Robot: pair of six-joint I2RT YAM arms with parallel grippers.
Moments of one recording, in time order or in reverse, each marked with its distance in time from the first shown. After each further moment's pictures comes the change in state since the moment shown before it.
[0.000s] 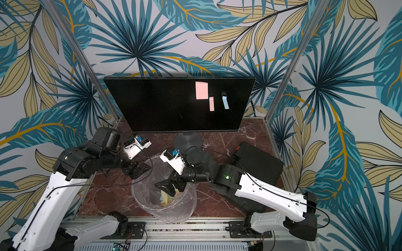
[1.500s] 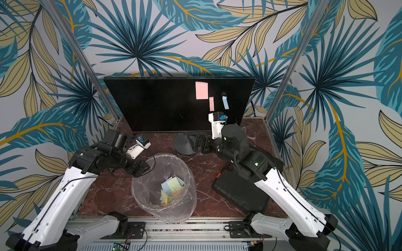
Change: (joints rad) left arm 0.032 0.020 -0.169 0.064 -0.067 -0.065; right arm -0.389 -0.070 0.148 -0.138 0.205 0.352
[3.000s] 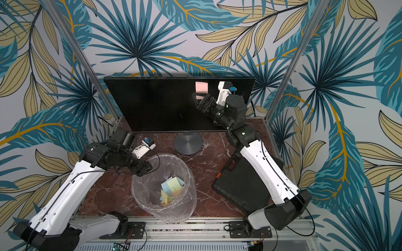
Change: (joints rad) left arm -0.031 0.065 0.000 0.000 -0.014 0.003; right arm -0.266 0.318 0.246 0.394 -0.181 0.333
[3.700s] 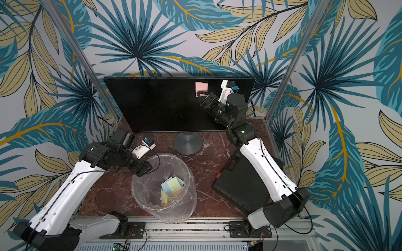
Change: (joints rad) left arm 0.000 0.000 0.000 -0.003 0.000 0.000; right arm -0.024 0.023 0.001 0.041 0.013 0.049
